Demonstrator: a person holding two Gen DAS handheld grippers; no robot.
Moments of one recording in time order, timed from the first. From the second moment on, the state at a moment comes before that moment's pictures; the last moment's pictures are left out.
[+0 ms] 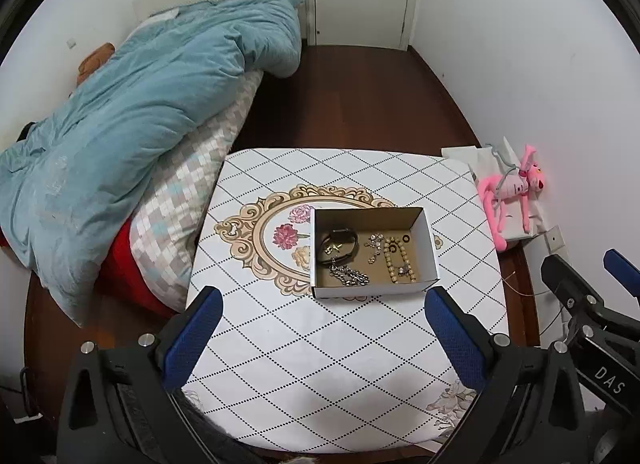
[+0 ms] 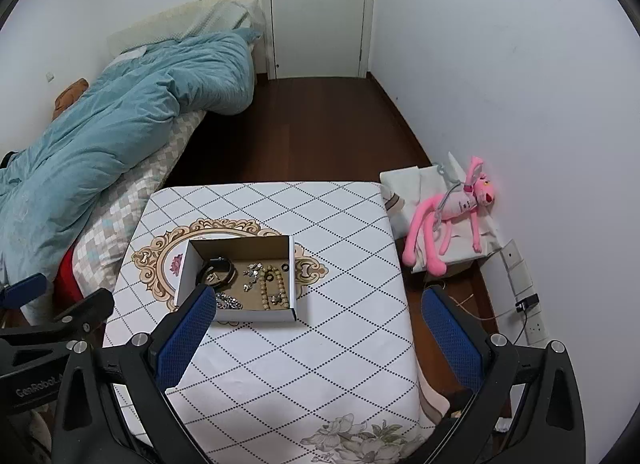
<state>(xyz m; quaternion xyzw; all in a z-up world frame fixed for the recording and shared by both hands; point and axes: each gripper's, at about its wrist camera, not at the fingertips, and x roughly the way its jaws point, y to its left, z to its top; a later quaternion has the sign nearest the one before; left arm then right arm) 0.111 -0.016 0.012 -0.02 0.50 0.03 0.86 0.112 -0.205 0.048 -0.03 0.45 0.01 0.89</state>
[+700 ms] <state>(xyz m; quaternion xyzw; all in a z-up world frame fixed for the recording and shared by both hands) 0.118 -0.011 0.011 -0.03 0.52 0.04 0.86 0.124 -0.203 0.043 -0.04 0.47 0.01 0.88</state>
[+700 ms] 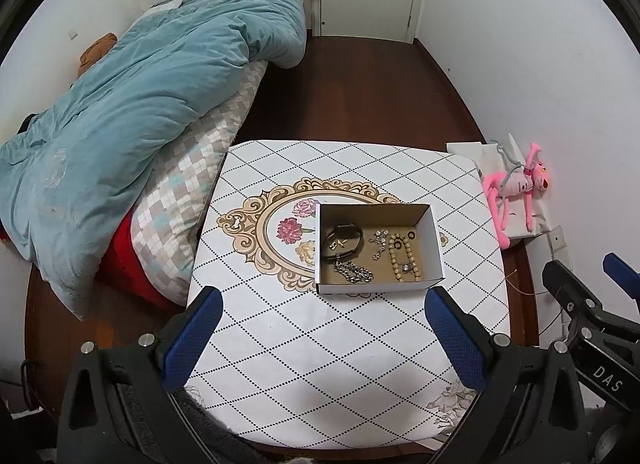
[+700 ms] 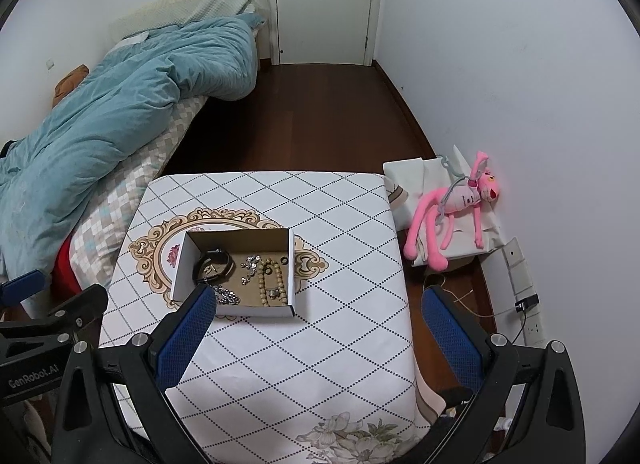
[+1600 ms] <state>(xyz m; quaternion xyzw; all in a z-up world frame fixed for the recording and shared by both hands) 0.115 -0.012 0.007 -0.01 0.51 0.03 0.86 0.123 -0.206 0.036 -0.04 0.49 0.02 0.87</state>
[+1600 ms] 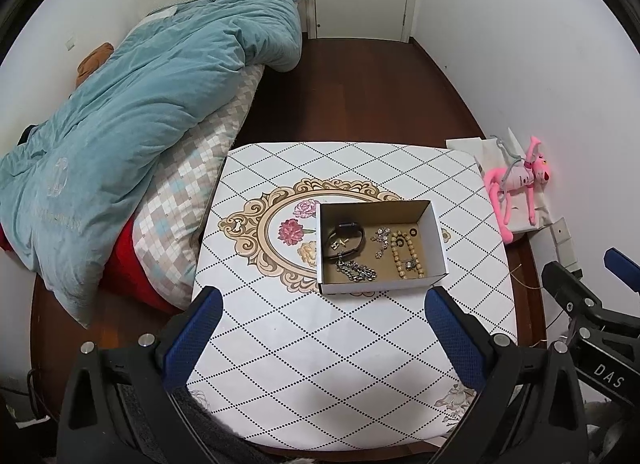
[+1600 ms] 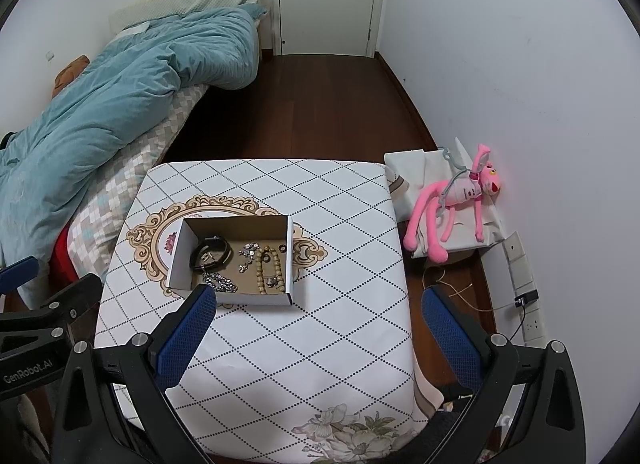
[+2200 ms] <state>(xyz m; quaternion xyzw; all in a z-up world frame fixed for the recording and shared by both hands) 0.112 -0.010 0.007 -0.01 0.51 0.03 0.86 0.121 -0.206 0.037 -0.04 0.49 0.02 0.87</state>
